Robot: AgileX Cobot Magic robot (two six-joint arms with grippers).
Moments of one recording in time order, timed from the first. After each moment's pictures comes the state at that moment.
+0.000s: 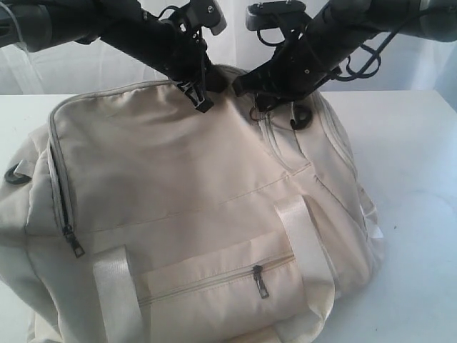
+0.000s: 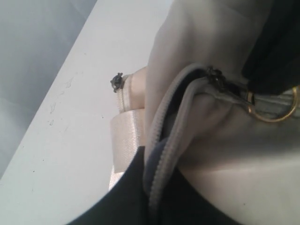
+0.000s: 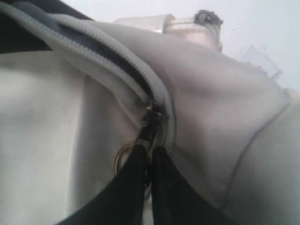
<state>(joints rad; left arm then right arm) -0.44 2.06 -1.89 -0.64 0.74 1.25 0.50 1.89 -1.63 0.27 0.79 -0.27</state>
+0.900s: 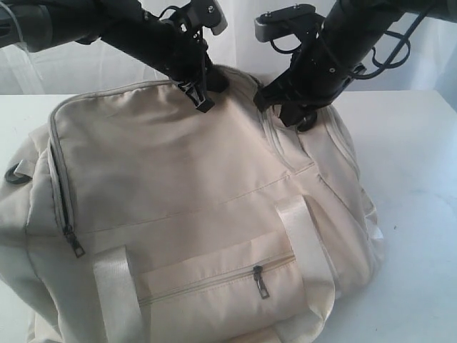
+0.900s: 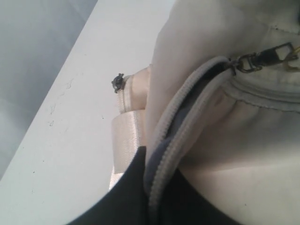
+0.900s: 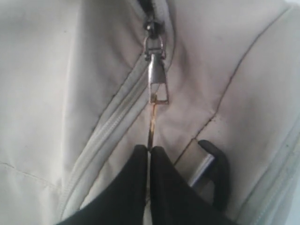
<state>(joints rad) -0.44 2.06 -1.89 -0.64 0.74 1.25 0.50 1.83 -1.62 0.15 0.99 -0.25</state>
